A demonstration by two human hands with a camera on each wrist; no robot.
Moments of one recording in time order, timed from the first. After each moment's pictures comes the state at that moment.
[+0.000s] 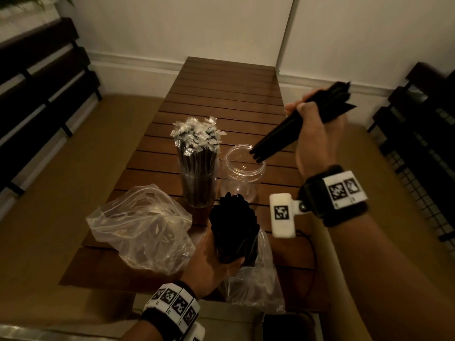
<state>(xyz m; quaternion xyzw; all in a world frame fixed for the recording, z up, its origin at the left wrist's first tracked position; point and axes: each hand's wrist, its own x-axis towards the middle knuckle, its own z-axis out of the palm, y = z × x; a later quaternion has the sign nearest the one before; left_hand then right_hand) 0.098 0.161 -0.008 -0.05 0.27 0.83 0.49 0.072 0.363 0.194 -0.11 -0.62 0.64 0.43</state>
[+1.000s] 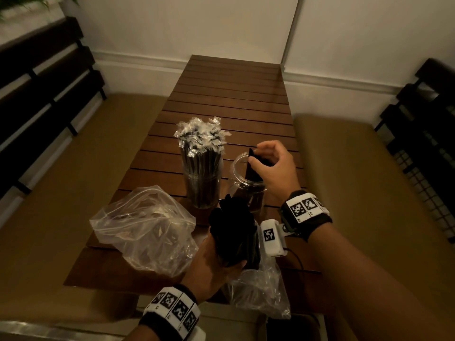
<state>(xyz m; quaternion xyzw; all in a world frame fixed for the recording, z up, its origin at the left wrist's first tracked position) 0.102 0.156 0.003 -0.03 0.36 0.82 0.45 0.046 0.370 0.081 -0.18 -0.80 0.52 0.24</state>
